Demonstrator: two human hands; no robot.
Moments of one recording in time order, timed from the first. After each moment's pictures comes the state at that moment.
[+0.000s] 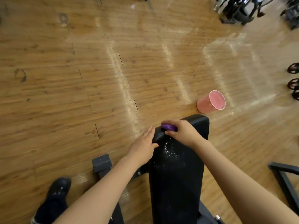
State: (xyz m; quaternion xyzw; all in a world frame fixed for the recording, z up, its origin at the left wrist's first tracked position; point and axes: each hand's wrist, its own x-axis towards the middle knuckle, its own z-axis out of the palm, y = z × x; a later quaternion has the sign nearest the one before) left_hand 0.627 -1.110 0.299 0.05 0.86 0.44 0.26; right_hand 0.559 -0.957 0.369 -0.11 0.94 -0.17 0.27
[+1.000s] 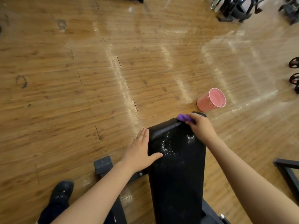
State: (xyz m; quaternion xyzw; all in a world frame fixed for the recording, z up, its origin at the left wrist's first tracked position) left_hand 0.646 -1.112 0.308 0.08 0.89 0.37 0.26; right_hand 0.551 -0.896 0.373 -0.02 0.98 -0.17 0.13
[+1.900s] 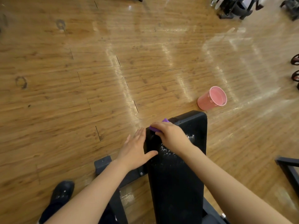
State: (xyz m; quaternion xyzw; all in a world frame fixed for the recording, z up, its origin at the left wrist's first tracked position) left_hand 0.642 -1.119 0.310 0.06 0.88 0.38 0.27; right_hand 0.586 -0.971 0.365 -0.21 0.95 -0.15 0.18
